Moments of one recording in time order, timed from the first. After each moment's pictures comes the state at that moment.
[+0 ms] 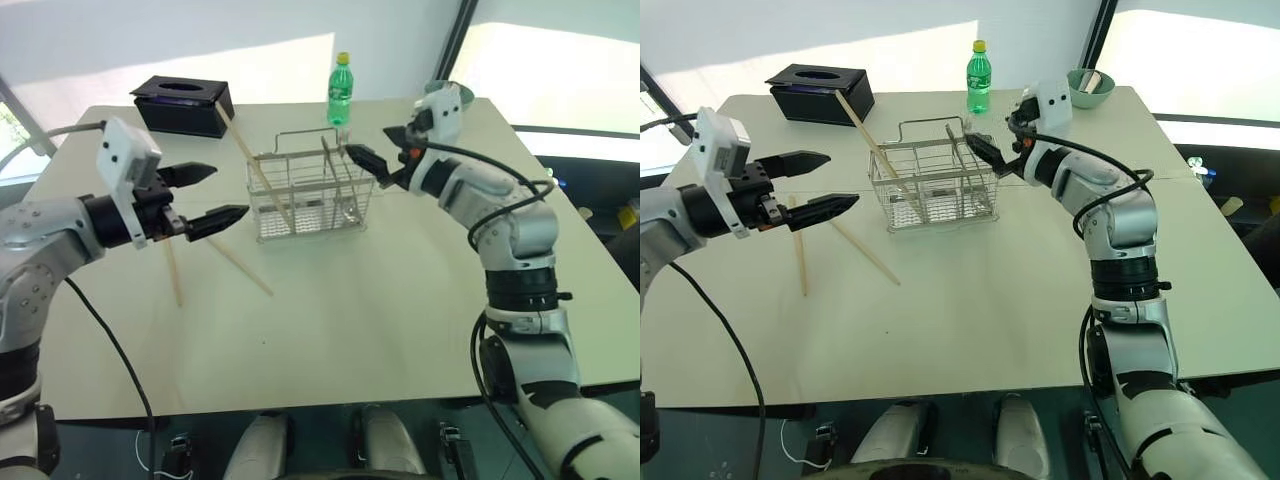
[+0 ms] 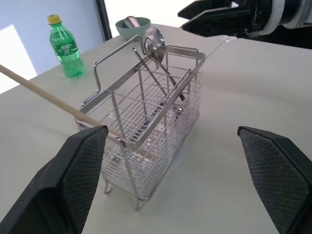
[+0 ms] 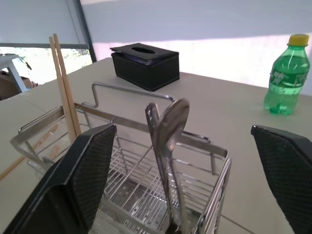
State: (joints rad) left arm -0.44 0.90 0.27 -0.37 -0.78 0.81 -0.75; right arm -0.89 -0.39 -0.07 0.08 0.42 0.72 0.49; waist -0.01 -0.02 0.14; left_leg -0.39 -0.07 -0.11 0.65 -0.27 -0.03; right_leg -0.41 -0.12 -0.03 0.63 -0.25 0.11
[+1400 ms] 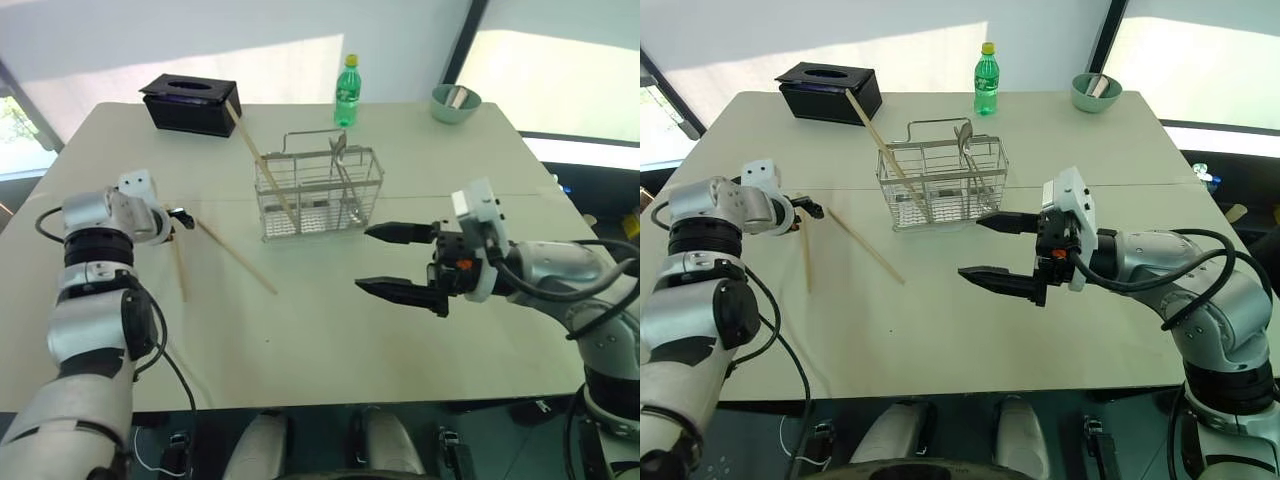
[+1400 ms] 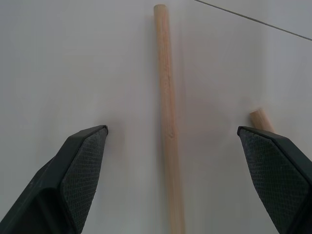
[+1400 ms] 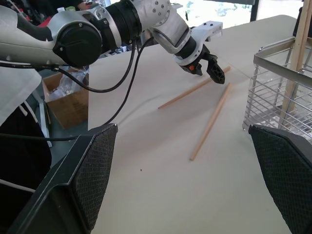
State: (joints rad) left arm -1.07 0.55 0.29 0.93 -0.26 1.03 0.03; right arm -0.38 -0.73 -0.13 -0.58 0.92 0.89 0.83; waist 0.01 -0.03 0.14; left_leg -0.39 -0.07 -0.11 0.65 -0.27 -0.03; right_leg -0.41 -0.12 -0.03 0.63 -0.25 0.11
